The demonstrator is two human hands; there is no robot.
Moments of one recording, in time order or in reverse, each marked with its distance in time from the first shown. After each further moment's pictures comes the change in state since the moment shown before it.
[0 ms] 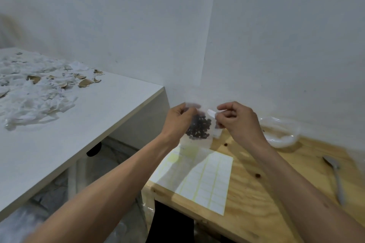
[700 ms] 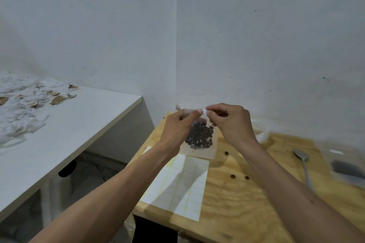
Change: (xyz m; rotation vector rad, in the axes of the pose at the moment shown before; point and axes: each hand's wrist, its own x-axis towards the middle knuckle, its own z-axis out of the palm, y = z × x) left_hand -0.013 0.017 0.066 -0.028 -0.122 -0.012; right_hand 0.003 0.009 -0.050 -0.029 0.139 -0.122
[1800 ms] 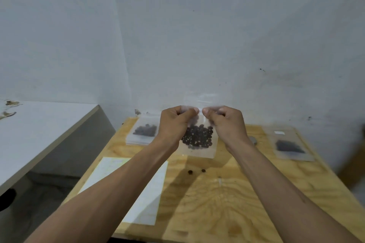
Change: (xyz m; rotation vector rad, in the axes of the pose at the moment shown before) left_hand -0.002 0.012 0.108 -0.046 -0.129 0.071; right_hand -0.016 0.040 -0.086 0.232 0.198 0.335
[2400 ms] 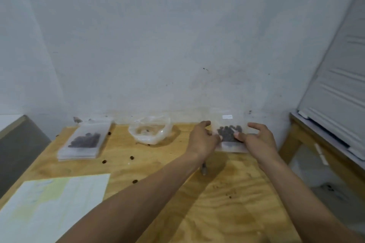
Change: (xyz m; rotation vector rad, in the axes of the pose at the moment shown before) left_hand -0.016 -0.061 0.197 0.287 -0.386 -0.116; right_hand -0.009 0.058 -0.206 -0.261 0.392 0.279
